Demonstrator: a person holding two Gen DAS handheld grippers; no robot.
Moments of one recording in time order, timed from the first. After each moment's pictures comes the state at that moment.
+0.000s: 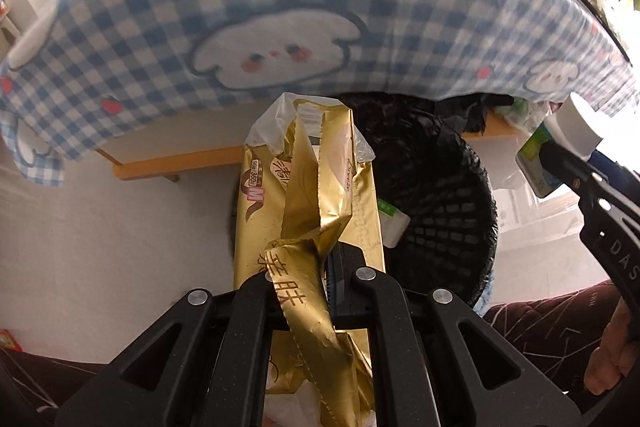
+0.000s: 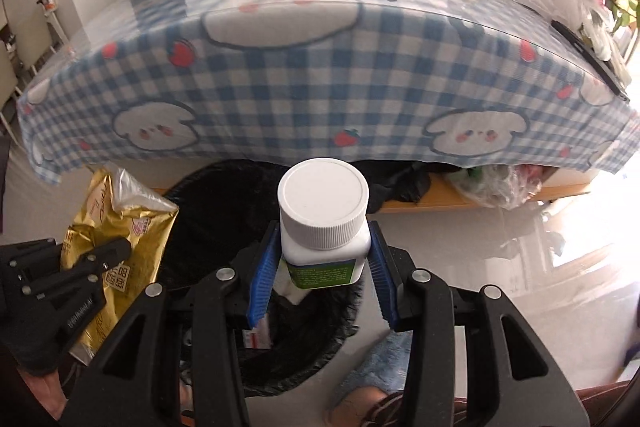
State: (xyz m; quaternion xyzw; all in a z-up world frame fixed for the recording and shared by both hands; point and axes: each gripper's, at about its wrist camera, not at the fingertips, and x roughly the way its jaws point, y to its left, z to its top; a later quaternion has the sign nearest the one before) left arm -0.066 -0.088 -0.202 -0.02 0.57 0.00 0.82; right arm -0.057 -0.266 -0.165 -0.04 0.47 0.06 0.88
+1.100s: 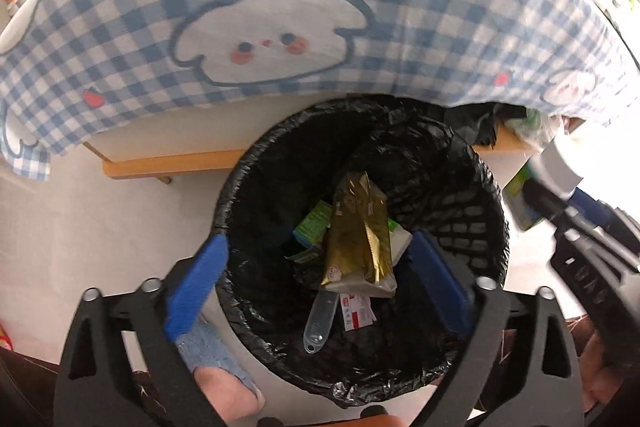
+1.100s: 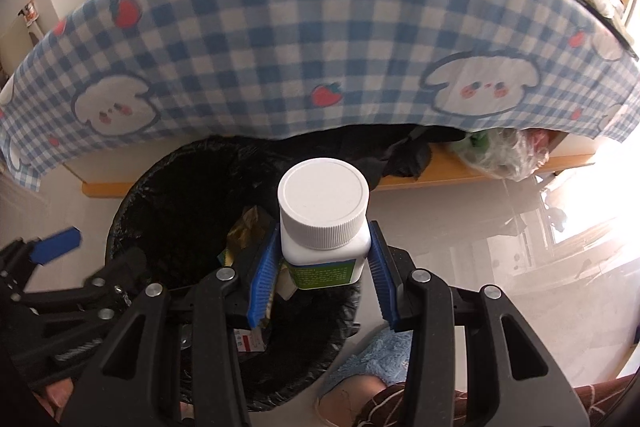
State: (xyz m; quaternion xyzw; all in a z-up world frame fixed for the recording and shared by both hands) left arm -0.053 -0.076 -0.219 -0.03 0.55 0.02 0.84; right arm -0.040 -0.265 -0.216 -0.03 0.50 0.04 0.86
